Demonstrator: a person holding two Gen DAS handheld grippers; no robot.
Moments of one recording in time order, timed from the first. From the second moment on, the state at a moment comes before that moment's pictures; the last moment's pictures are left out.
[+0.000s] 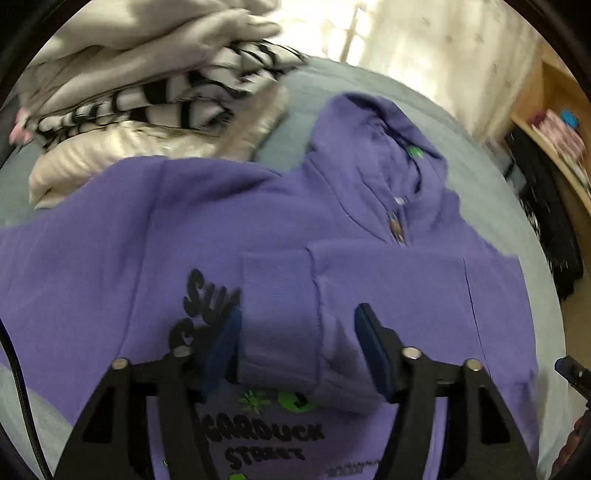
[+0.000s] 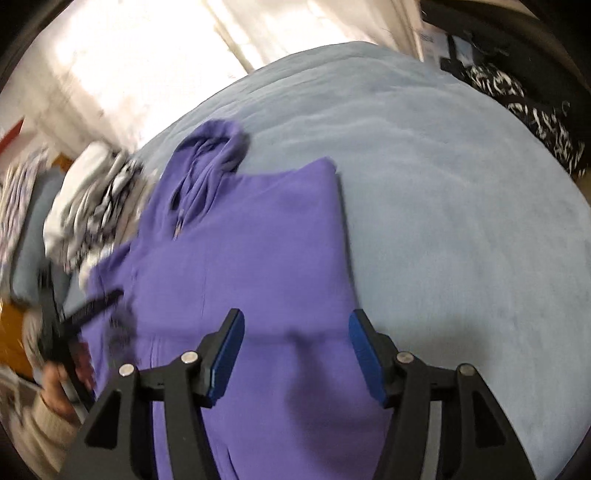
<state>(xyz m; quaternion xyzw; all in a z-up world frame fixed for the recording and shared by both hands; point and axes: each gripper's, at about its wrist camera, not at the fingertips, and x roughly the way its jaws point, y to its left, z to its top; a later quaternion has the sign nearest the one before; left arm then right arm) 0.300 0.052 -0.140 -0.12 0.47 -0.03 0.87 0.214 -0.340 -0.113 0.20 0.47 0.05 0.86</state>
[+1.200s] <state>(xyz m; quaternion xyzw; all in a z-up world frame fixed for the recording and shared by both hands) 0.312 0.066 -0.150 -0.10 0.50 -0.04 0.86 0.291 -0.369 -0.163 0.22 0.51 0.02 0.83</state>
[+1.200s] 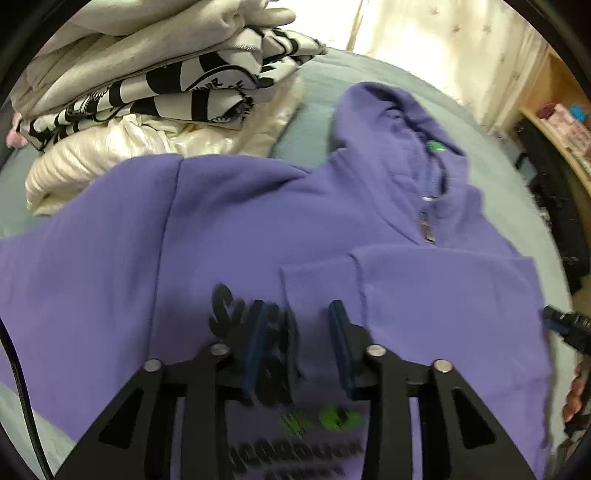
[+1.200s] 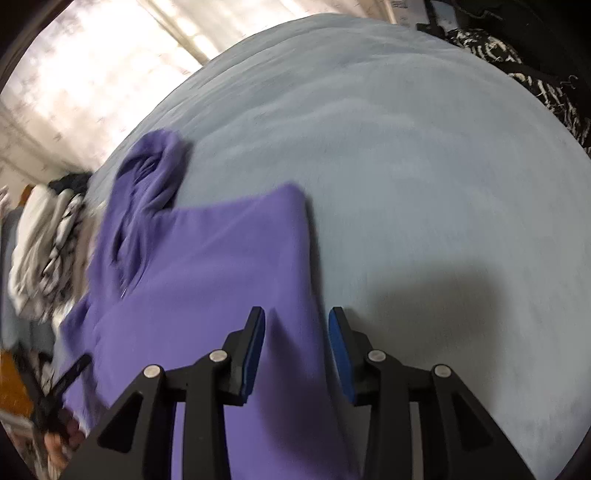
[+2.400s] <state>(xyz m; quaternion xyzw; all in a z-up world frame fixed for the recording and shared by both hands) 0.299 -0.018 -0.156 -0.06 0.50 -0.04 0.86 0.300 -0.179 -0.171 0.03 0.50 0.09 0.86</state>
